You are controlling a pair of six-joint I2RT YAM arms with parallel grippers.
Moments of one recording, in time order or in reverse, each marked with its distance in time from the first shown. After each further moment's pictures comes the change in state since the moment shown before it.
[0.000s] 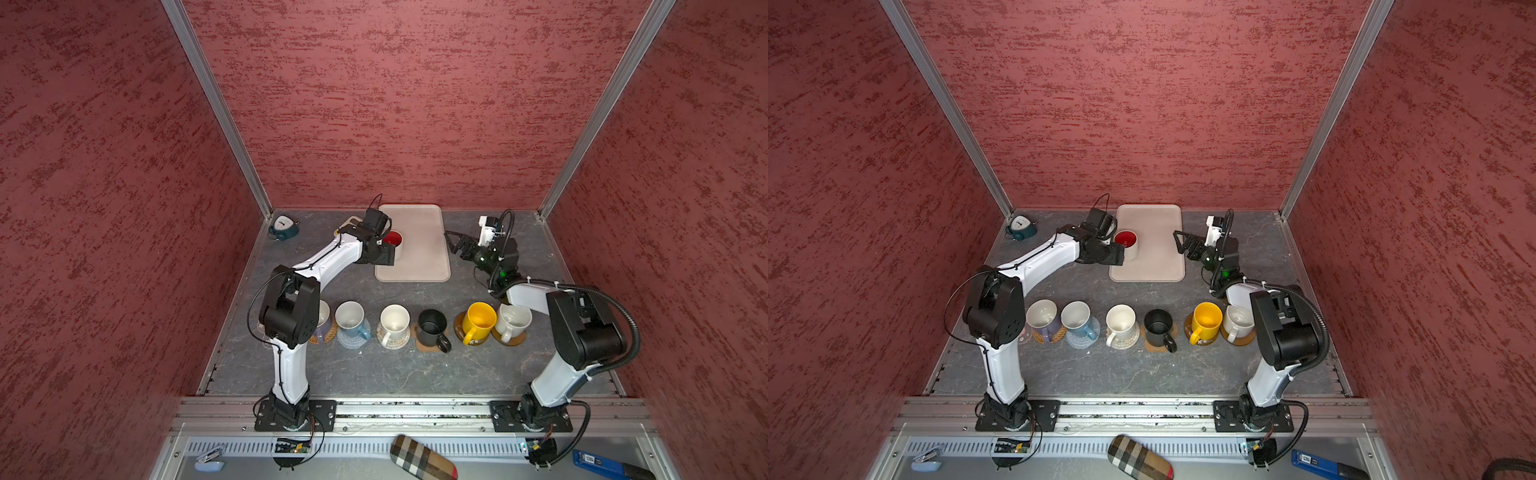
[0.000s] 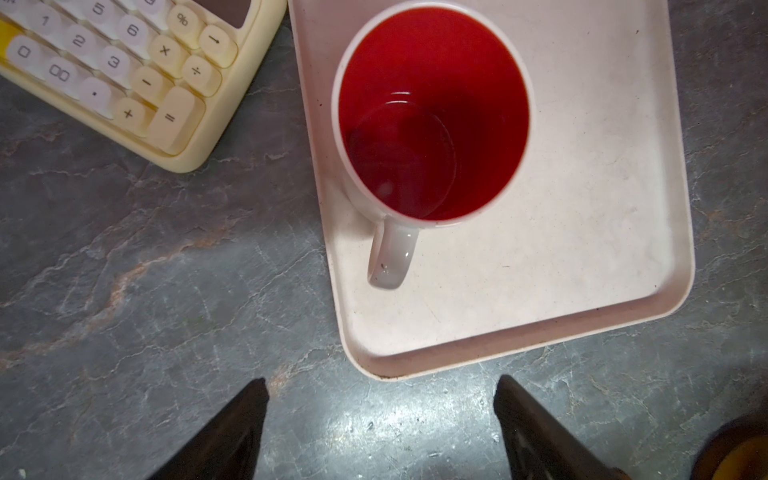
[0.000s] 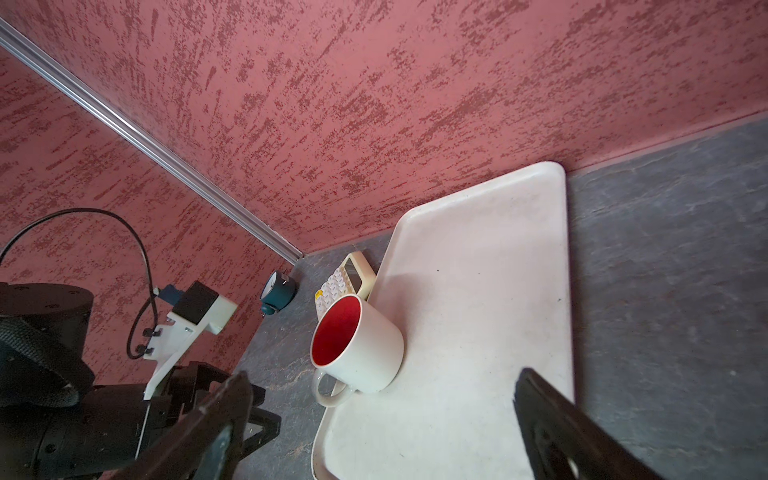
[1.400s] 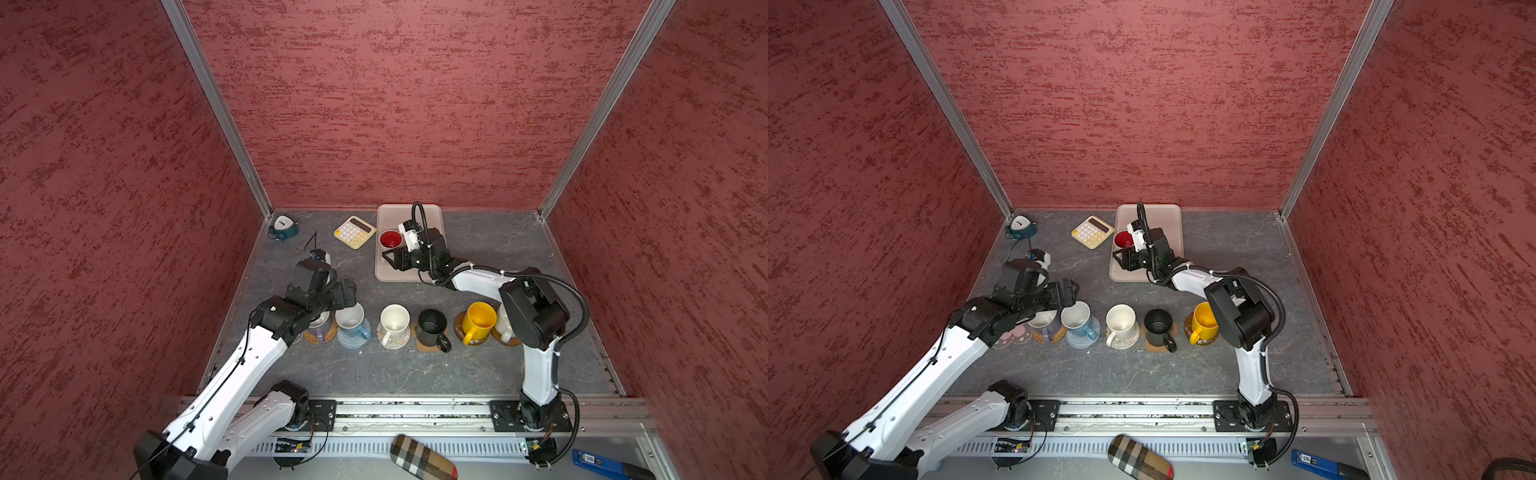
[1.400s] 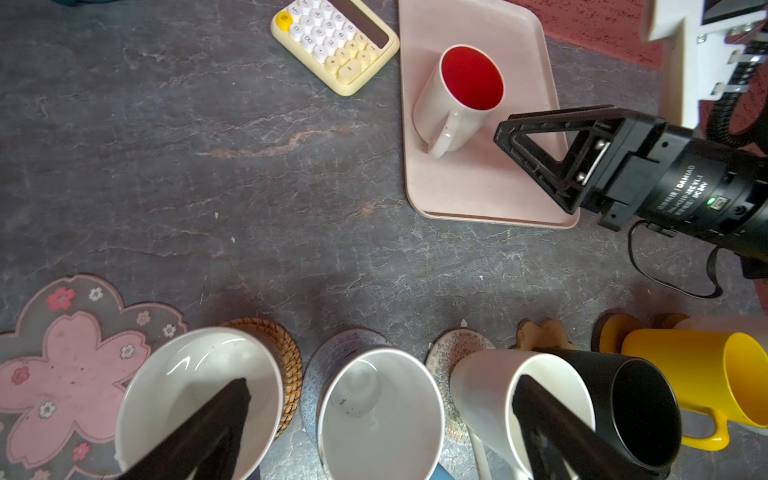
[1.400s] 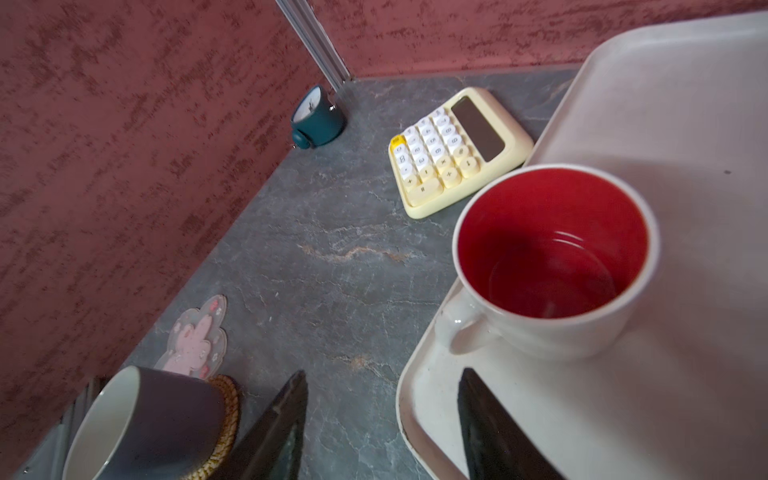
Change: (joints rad) left arm 0.032 -0.995 -0.674 -0.026 -0.037 -0.136; right arm 0.370 0.245 0.433 -0.465 0.019 -0.247
